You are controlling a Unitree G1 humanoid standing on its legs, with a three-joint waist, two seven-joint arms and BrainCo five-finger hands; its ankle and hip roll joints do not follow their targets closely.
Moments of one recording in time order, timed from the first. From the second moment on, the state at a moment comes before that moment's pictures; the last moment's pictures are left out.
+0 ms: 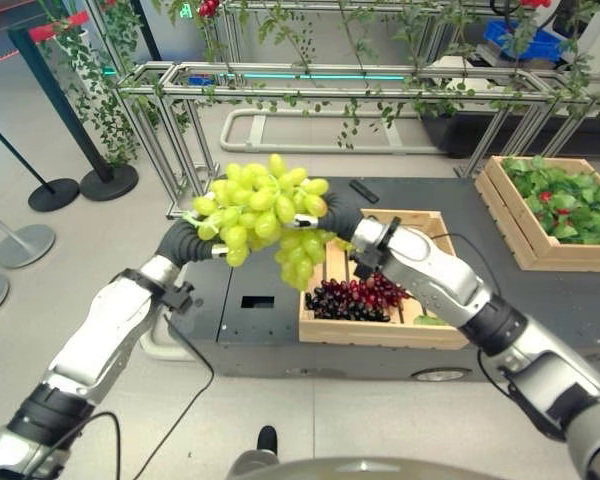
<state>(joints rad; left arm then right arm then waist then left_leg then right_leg) -0.16 0.84 -0.22 -0.16 -0.54 -0.14 -0.12 -0.75 -0.48 0.65 0.01 0.81 0.05 0.23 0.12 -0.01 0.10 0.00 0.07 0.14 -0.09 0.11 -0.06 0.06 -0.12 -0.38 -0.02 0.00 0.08</state>
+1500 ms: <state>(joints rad) -0.30 1.06 -0.57 -0.20 -0.96 0.01 -0.36 -0.79 -0.45 0.70 0.16 0.88 0.00 0.22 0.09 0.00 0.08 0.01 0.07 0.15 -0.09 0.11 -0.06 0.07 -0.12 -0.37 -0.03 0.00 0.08</state>
